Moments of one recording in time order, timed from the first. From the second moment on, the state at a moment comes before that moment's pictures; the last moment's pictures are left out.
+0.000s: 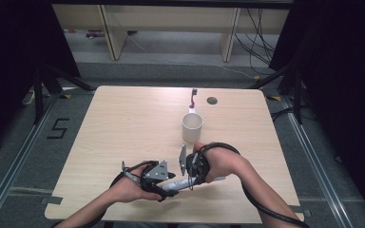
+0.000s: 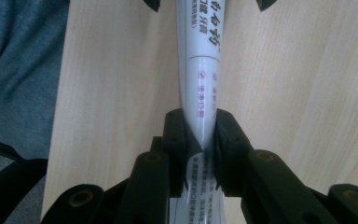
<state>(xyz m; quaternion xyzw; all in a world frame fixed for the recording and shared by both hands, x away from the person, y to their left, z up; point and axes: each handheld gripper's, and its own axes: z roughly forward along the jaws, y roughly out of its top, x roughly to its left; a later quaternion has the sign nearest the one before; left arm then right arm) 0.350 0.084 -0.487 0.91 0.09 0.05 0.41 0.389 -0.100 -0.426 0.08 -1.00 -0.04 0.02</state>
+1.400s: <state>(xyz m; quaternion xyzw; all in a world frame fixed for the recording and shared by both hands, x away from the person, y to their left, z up) 0.350 0.077 -0.490 0.89 0.07 0.09 0.45 0.385 -0.083 -0.404 0.07 -1.00 -0.06 0.00</state>
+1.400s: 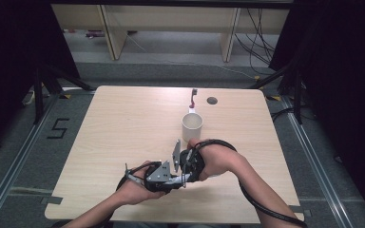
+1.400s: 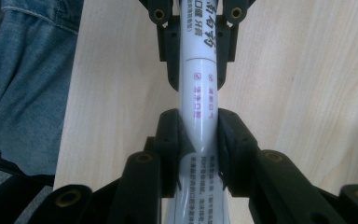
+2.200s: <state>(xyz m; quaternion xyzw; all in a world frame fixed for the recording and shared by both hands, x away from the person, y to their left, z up) 0.356 0.092 -0.492 0.85 0.11 0.12 0.50 0.387 -0.109 -0.369 -0.05 -0.98 -0.21 -0.05</state>
